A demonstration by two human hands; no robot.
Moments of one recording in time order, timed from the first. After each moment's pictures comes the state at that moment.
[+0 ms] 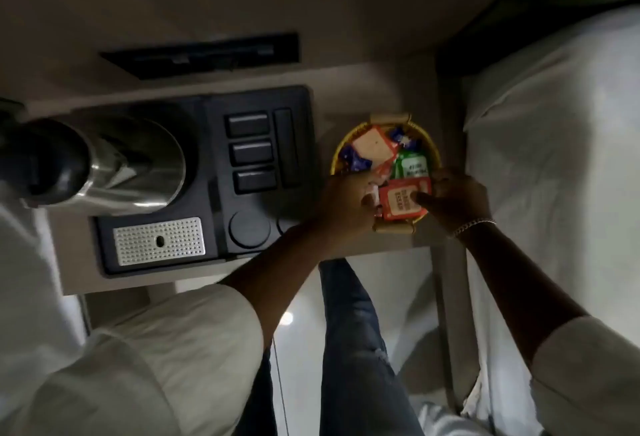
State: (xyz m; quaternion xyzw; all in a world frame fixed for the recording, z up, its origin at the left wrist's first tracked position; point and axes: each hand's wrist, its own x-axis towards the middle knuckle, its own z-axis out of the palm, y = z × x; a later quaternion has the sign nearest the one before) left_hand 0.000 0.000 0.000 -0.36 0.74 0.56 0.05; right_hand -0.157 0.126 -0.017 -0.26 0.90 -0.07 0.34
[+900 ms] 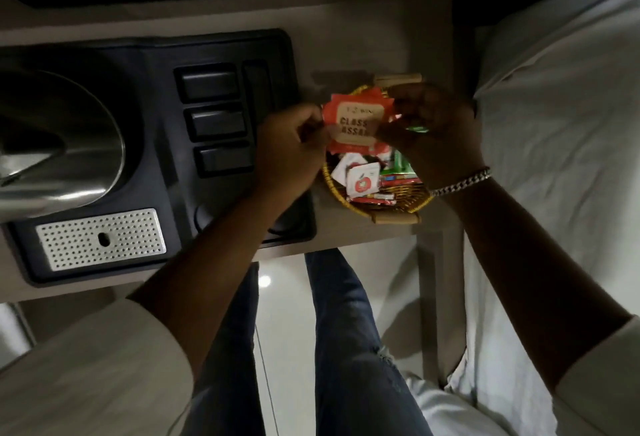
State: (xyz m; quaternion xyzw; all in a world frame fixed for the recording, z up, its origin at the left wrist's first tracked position) left_hand 0.011 -0.062 -0.036 -0.44 0.68 0.58 -0.07; right_hand -0.139 0.035 0.005 -0.25 0.84 -0.30 0.37
